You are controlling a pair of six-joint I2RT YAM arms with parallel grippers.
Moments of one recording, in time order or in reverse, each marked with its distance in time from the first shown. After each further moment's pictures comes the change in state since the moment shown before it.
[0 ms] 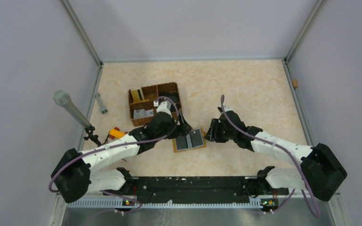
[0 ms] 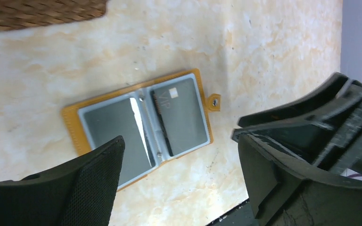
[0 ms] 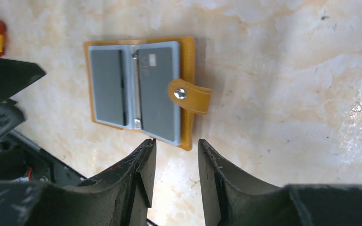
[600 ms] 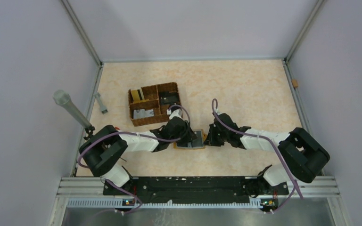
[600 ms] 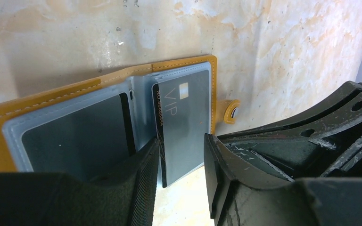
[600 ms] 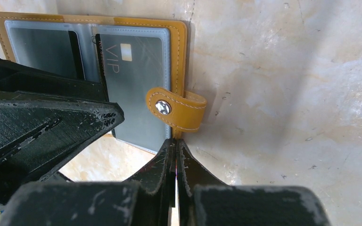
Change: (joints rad) left arm -0.031 0.351 -0.033 0.288 0.101 -0.172; right arm 0.000 0.193 -0.019 0.132 -0.085 0.039
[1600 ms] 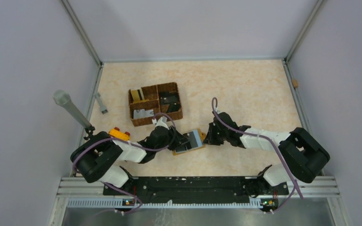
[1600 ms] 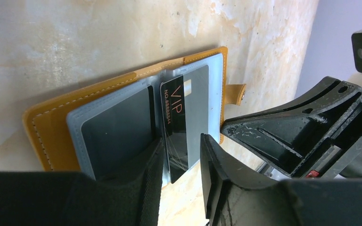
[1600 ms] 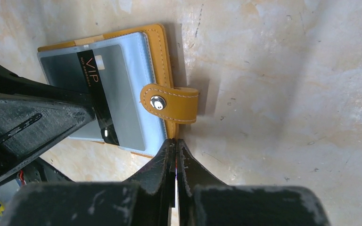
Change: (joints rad) left arm 0.092 -0.083 -0.323 0.407 0.070 -0.158; right arm 0.000 -0.001 0.021 -0.016 0.013 0.000
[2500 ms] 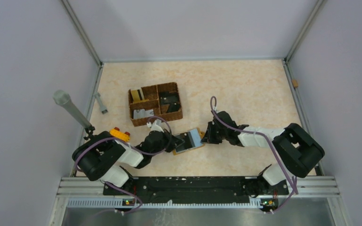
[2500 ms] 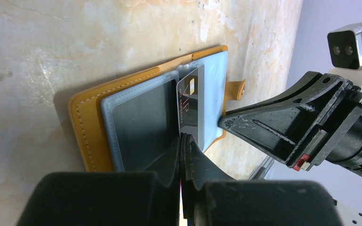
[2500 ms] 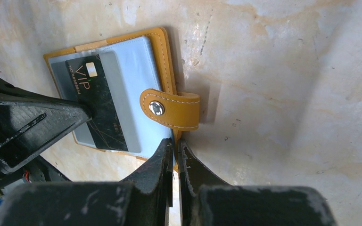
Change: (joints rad) left arm 0.021 0.007 -0.119 0.192 -0.028 -0.021; right arm -0.029 0.069 0.001 0.085 -0.058 -0.014
